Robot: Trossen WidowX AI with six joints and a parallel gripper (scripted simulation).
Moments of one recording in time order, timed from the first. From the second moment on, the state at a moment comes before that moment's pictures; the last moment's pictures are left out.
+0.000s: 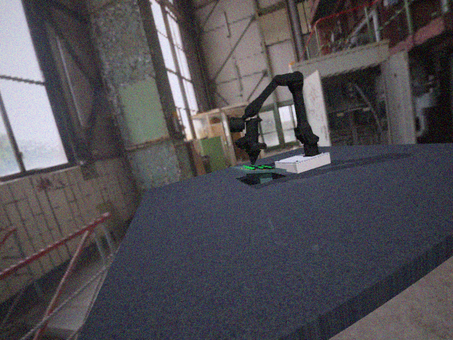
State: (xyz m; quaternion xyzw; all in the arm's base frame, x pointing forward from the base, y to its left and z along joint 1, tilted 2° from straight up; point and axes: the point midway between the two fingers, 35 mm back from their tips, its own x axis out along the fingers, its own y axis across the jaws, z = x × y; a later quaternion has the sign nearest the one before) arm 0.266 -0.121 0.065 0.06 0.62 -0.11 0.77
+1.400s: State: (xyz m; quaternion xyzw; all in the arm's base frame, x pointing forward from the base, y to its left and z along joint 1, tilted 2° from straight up) arm 0.256 -0.117 0.088 0.06 0.63 -0.10 0.77
